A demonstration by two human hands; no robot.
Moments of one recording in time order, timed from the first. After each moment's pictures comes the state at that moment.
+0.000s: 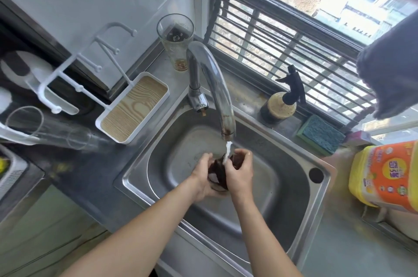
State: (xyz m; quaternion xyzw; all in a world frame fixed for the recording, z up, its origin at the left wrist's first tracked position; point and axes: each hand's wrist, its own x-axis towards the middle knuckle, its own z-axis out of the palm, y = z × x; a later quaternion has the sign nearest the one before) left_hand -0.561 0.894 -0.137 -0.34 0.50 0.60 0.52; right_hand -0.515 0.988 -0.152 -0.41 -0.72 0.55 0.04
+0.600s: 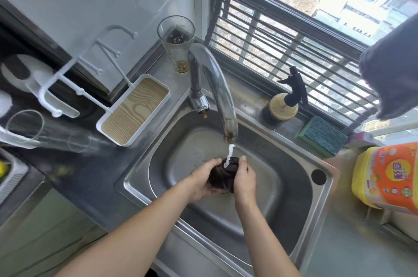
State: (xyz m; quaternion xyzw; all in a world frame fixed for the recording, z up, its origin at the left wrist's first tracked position) left_hand -0.566 0.885 -0.147 -0.29 0.56 0.56 0.54; right_hand -0.512 0.989 -0.163 -0.54 -0.63 0.55 -0.05
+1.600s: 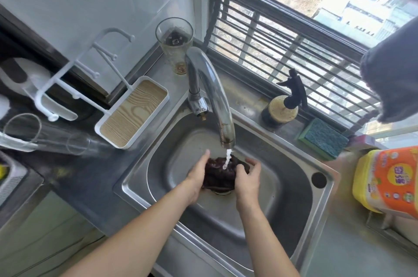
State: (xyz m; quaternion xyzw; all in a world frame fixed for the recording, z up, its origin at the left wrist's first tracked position) left_hand -0.571 0.885 -0.158 -0.34 0.57 0.60 0.45; right_hand -0.514 0.999 -0.161 -0.55 -0.60 0.58 -0.01
